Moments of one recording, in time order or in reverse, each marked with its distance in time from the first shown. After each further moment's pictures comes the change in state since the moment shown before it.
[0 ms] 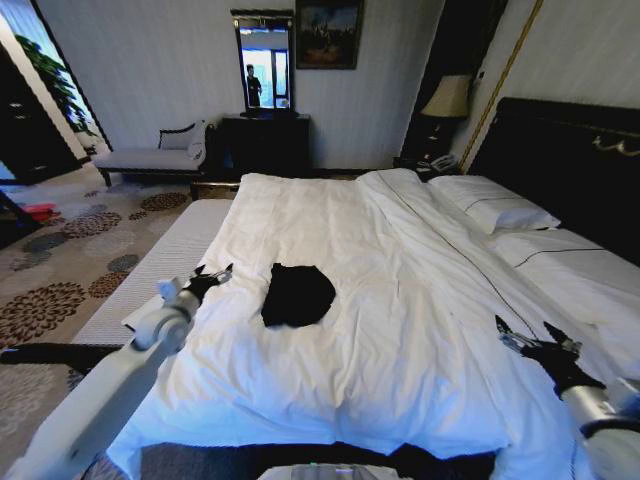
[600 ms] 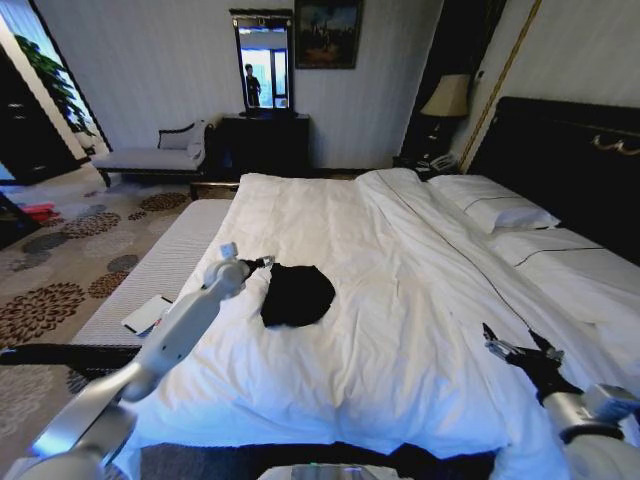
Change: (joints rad) left arm -0.438 -0.253 0.244 0.370 -0.266 0.307 -0.240; right arm 0.003 0.070 -0.064 0.002 -0.071 -0.010 0.014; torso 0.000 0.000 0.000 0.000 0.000
